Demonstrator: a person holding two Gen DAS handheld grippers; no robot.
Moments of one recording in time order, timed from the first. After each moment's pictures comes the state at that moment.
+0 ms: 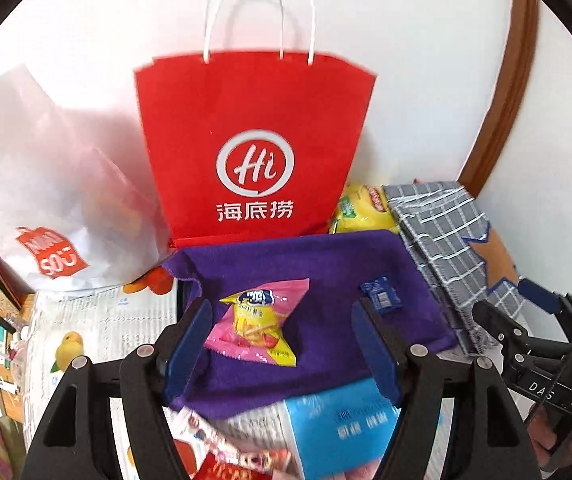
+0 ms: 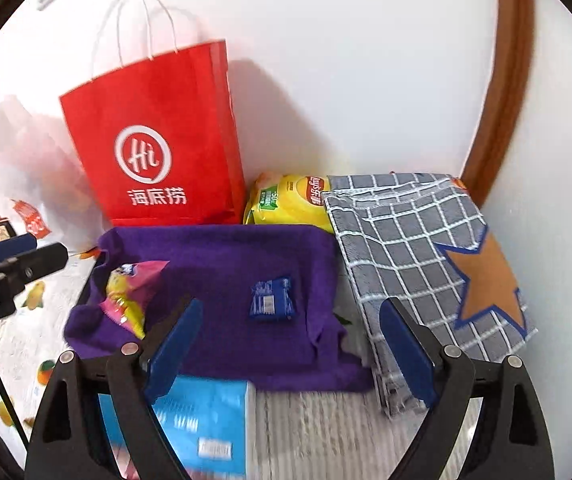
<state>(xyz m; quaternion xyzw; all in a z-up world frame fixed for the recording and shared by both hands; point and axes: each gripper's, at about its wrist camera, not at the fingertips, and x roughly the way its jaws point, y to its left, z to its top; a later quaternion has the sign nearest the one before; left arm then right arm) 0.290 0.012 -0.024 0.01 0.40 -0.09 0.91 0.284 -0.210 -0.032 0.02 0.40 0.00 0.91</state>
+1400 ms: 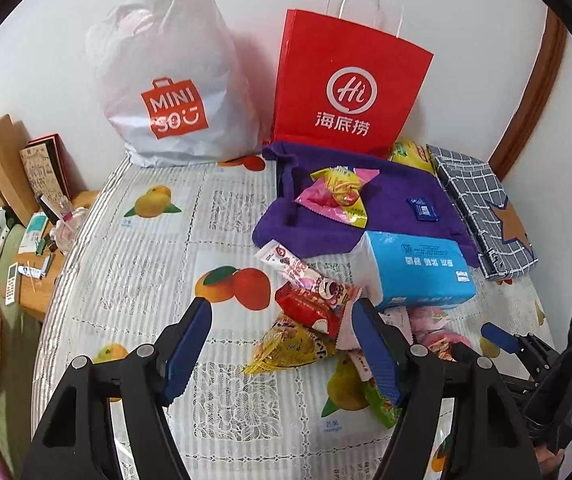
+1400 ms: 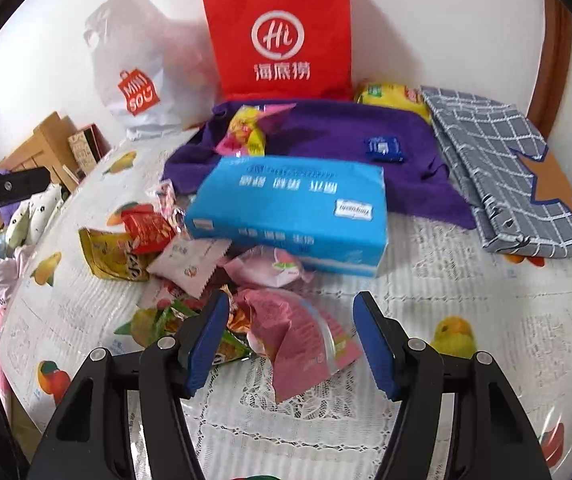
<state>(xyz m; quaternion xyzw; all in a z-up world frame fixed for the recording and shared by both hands) 0.143 0.107 -0.066 -0.06 0.44 -0.01 0.90 0.147 -0.142 -0.126 -0.01 0.47 0.13 0.88</state>
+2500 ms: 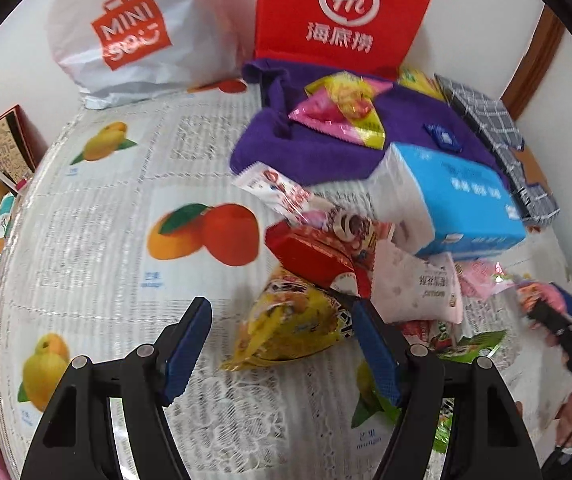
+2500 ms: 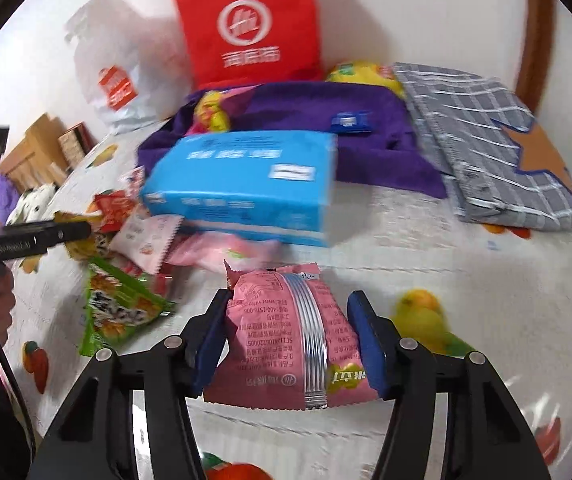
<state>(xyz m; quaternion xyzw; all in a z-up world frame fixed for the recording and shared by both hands) 0.178 0.090 -0.159 -0.03 0.51 -0.04 0.86 0.140 -0.195 -0.135 0.01 0.47 0.10 0.88</state>
